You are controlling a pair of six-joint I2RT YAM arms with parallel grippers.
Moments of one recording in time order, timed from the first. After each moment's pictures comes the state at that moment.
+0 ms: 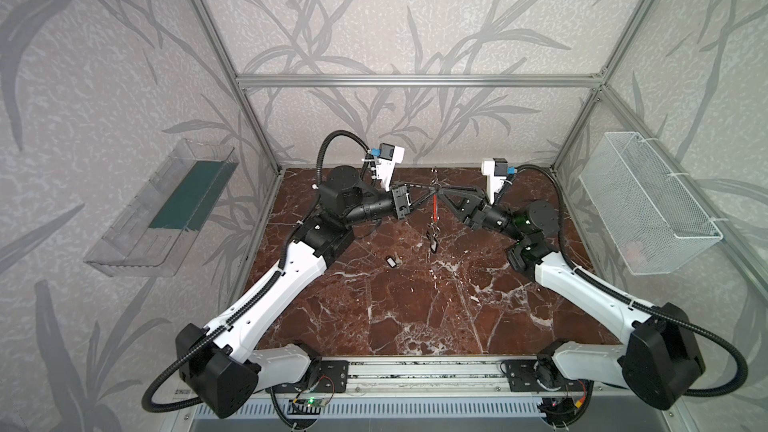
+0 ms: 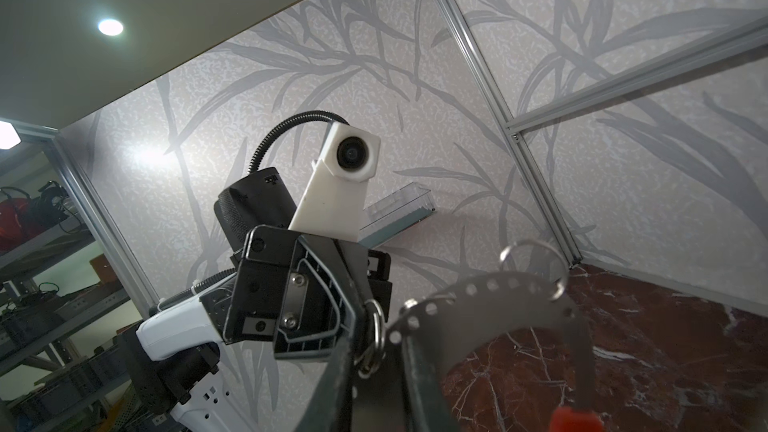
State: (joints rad) left arm -0.56 1.25 1.25 -0.02 0.66 -0.69; right arm 0.50 1.28 0.85 0.87 -0.69 0.84
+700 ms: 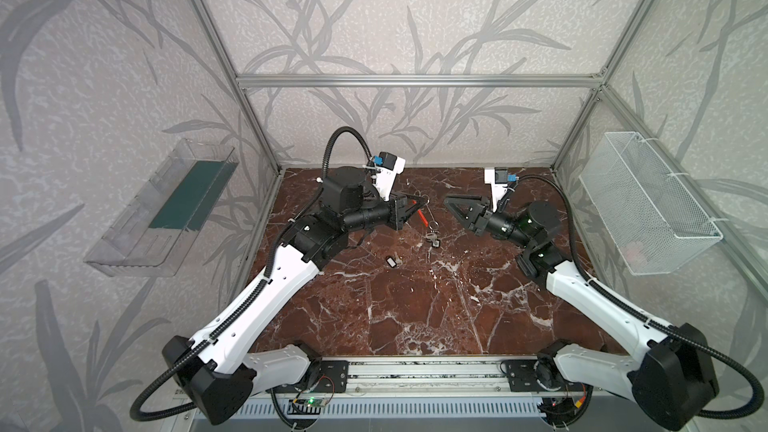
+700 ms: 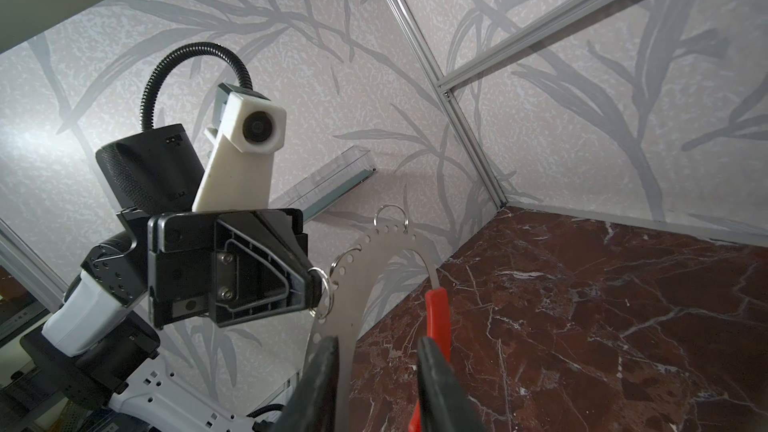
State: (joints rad) left arm -0.59 1.22 1.34 -0.40 0.47 -0.43; right arm 0.46 1.18 0.81 0.58 -0.66 0.70
